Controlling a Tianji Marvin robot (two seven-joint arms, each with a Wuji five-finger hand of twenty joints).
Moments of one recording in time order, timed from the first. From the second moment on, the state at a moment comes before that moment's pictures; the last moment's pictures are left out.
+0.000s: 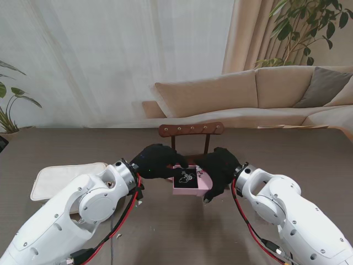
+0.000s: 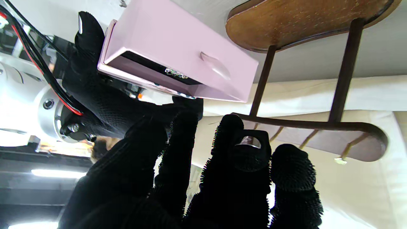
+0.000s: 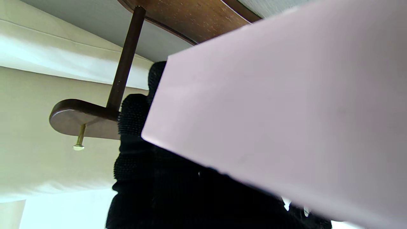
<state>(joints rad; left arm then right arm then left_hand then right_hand) 1.38 -1.06 -1.04 -1.77 0.73 -0.23 -0.14 -1.38 -1.02 1.11 -1.63 -1.19 -0.35 0.02 0.87 -0.33 0.47 -0.12 0.89 0.12 0.33 0.35 0.94 0.31 0.51 0.87 0.95 0.21 1.02 1.54 0.47 0.35 1.46 0.86 -0.30 -1.10 1.24 -0.45 0.65 0.19 1.22 0.28 1.05 0.12 0.84 0.69 1.18 0.16 0.72 0.54 0.64 0.20 1.16 0.40</state>
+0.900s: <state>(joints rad) 1.50 -1.05 -1.12 -1.79 0.65 -0.14 -0.18 -1.37 -1.02 1.09 -1.64 -1.17 -0.33 0.06 0.70 -0.32 0.68 -0.11 0.87 0.30 0.39 0.45 0.93 0.33 0.48 0.84 0.95 0.23 1.01 1.54 0.47 0.35 1.46 0.86 -0.30 -1.10 1.24 -0.45 0.65 0.19 1.22 0.28 1.05 0.12 0.84 0.69 1.18 0.16 0.72 0.54 0.64 0.20 1.16 0.40</state>
